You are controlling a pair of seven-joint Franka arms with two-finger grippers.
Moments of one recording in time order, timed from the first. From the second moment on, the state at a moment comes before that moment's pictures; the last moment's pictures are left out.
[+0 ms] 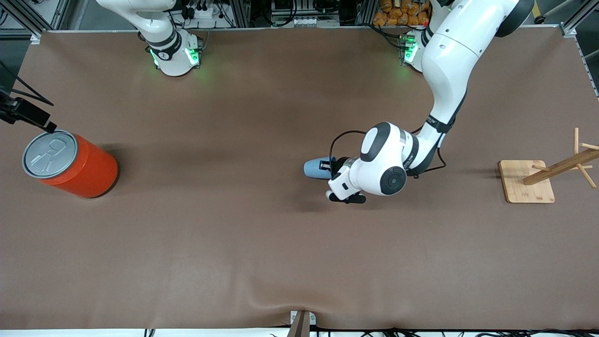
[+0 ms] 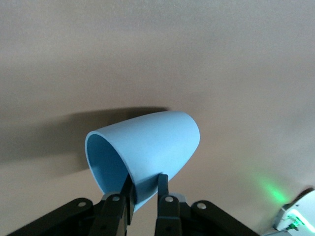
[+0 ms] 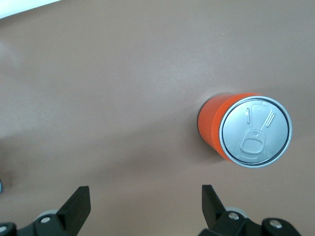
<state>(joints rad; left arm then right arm) -0.31 0.73 -0.30 -1.53 -0.38 2.02 -0.25 -0.03 0.02 -0.04 -1.46 0.01 1.51 0.20</state>
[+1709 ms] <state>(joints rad) -0.31 0.62 -0.19 -1.47 -0.12 2.06 -0.49 -0.03 -0.02 -0.07 -1.44 0.08 1.45 0.20</state>
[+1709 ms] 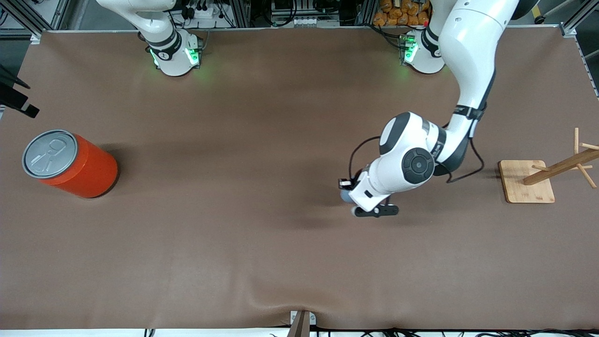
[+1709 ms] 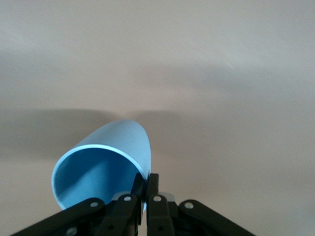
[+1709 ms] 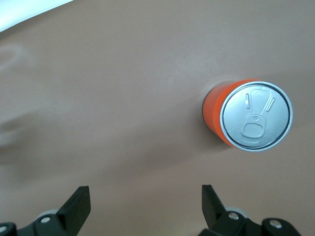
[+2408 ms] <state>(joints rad) -0.26 0.63 -0.03 -1.50 0.18 2.09 -0.30 -0.03 -0.06 -0.05 -1.50 0.07 1.47 0.19</state>
